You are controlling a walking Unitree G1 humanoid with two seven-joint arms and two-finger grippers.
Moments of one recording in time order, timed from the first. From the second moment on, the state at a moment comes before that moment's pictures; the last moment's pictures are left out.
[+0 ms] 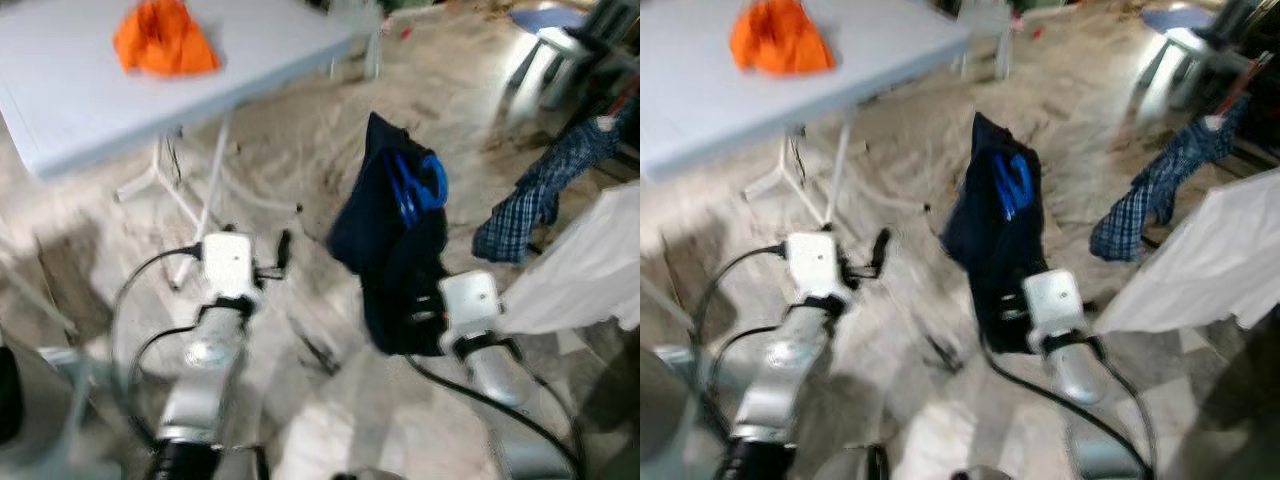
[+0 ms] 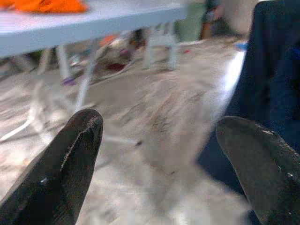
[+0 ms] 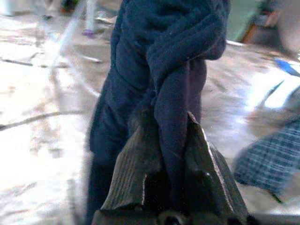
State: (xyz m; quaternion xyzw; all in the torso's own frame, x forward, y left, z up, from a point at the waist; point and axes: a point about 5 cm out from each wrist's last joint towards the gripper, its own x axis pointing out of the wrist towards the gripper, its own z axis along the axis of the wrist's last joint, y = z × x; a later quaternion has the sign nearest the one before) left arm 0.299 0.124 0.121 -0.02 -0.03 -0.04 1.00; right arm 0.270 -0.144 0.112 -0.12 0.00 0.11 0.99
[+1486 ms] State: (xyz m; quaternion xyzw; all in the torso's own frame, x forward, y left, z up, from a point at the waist) left arm 0.296 0.129 0.124 -0.04 -0.04 -0.04 1.00; right arm 0.268 -0.123 0.117 -0.14 -0.02 0.16 0.98
